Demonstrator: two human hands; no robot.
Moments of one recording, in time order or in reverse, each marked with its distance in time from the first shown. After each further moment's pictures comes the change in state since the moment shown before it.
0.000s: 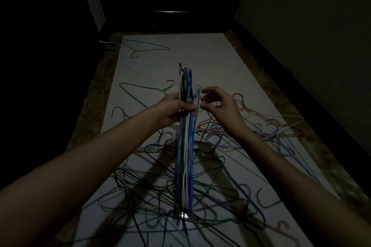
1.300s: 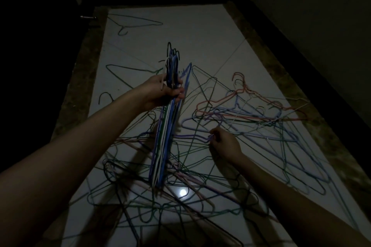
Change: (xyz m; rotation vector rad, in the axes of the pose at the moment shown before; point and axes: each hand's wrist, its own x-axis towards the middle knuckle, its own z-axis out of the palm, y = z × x) left_hand 0.032 -0.005 -0.022 0.134 -0.033 0.021; right_hand -0.068 0.163 0.022 -0.581 -0.216 0.348
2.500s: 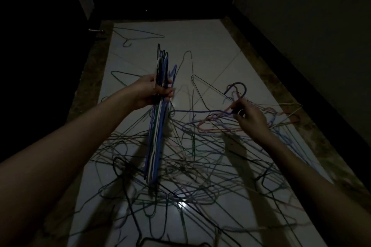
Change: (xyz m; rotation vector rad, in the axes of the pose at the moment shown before) left_hand -0.020 0.014 -0.024 0.038 0.076 0.029; right_hand 0.001 -0.018 -0.113 0.015 0.283 -0.168
